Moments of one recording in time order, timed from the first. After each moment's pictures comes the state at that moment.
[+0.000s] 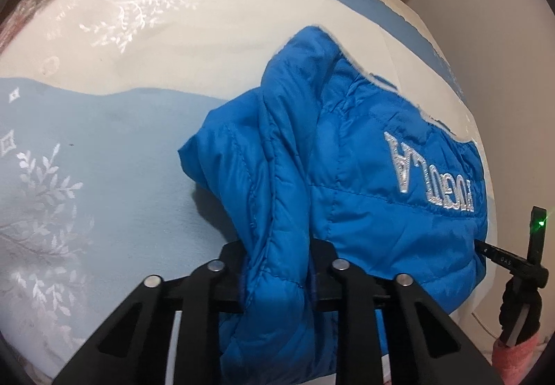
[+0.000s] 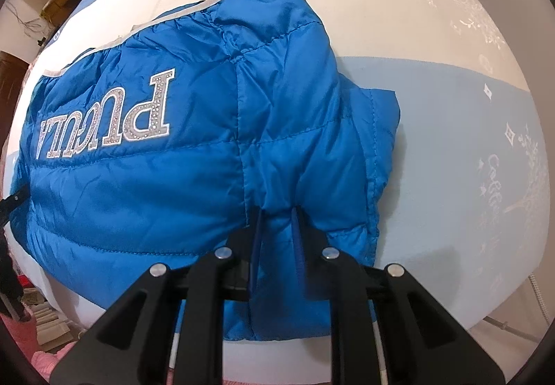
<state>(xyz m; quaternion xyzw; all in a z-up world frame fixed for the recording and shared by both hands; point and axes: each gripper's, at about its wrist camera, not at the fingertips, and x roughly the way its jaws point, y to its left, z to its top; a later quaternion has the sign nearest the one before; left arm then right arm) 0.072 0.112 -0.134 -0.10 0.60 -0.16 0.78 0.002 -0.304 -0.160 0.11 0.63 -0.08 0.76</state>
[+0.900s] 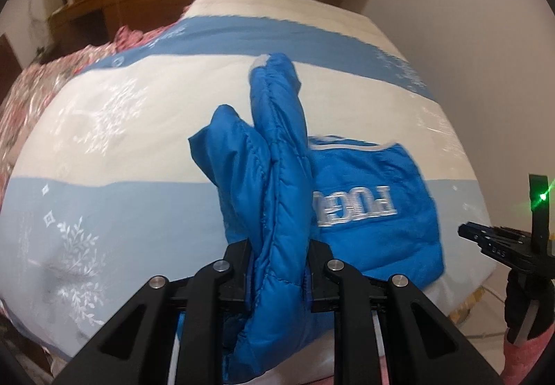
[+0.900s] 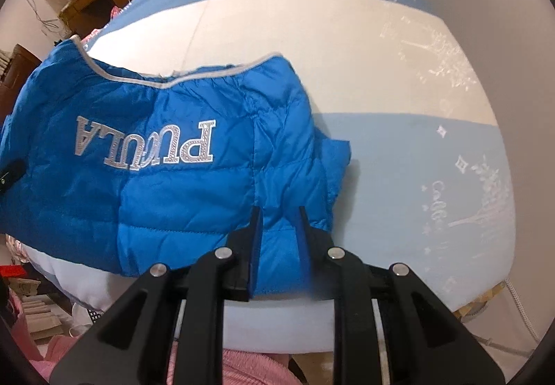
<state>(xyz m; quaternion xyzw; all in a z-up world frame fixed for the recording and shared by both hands) 0.027 0.006 0.006 0.00 0.53 -0.19 0.83 -0.025 -0.308 -0.050 0.08 0.58 -0.06 0.81</state>
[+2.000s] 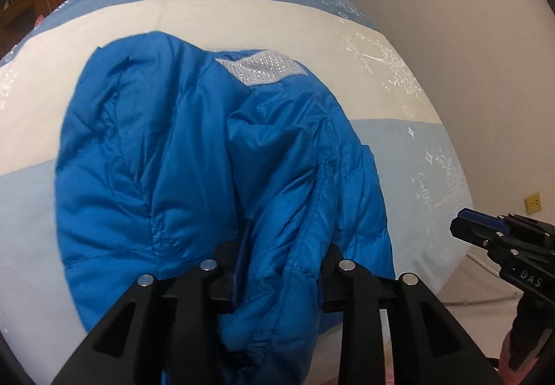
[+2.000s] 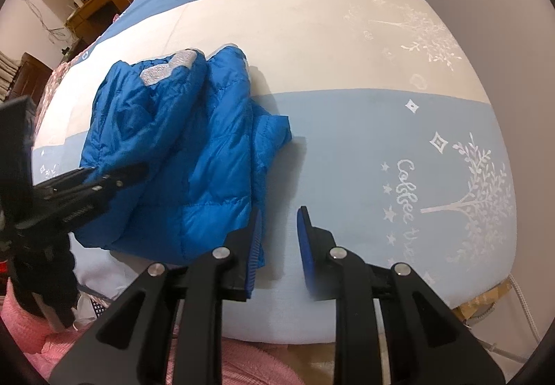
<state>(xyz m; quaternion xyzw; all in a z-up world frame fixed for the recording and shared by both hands) 0.008 -0.170 -0.096 0.00 0.58 -0.29 0.76 -0.064 -0.383 -0.071 0.11 0.59 -0.04 0.80</state>
